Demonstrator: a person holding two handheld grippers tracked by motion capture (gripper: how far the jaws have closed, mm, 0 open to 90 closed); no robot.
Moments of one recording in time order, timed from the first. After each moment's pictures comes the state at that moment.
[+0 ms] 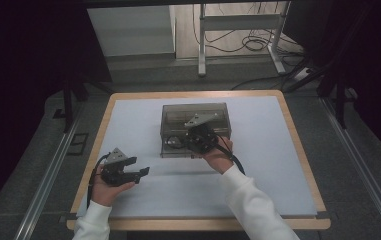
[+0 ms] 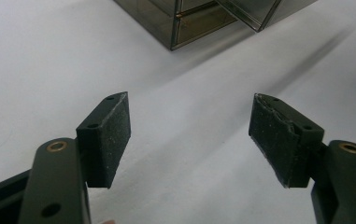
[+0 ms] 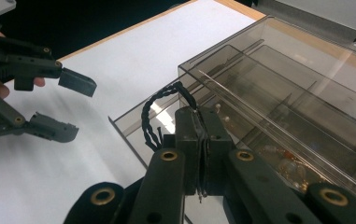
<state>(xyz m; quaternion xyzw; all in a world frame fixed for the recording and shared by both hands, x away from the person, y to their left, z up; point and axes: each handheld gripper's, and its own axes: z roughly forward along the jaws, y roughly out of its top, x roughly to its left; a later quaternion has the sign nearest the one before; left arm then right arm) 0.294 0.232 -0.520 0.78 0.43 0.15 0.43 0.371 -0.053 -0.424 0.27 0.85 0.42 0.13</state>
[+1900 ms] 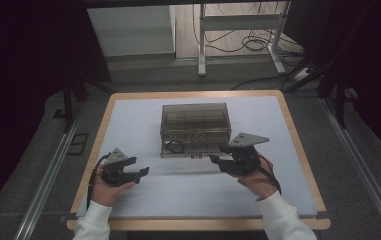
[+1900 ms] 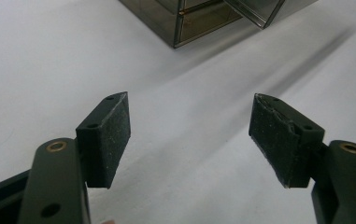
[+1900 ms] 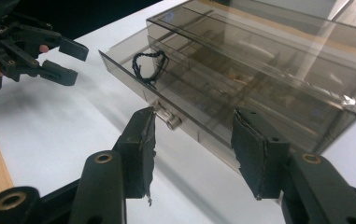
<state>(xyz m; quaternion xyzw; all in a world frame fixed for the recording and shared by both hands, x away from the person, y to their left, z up) 0.295 0.233 -0.522 0.78 0.44 0.15 0.42 0.316 -0.158 -0.427 0.31 0.82 0.45 0.15</state>
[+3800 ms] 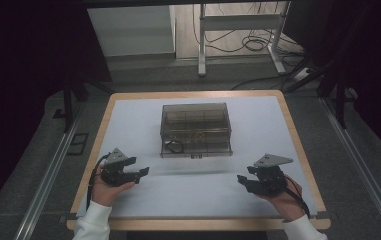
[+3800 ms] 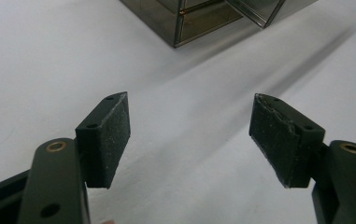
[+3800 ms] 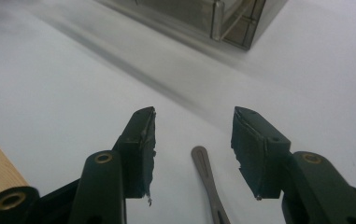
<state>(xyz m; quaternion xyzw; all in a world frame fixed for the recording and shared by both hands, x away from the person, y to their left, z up) 0.294 0.233 -0.522 0.78 0.44 0.15 0.43 0.285 -0.226 -0.464 0.38 0.84 0.36 0.16</state>
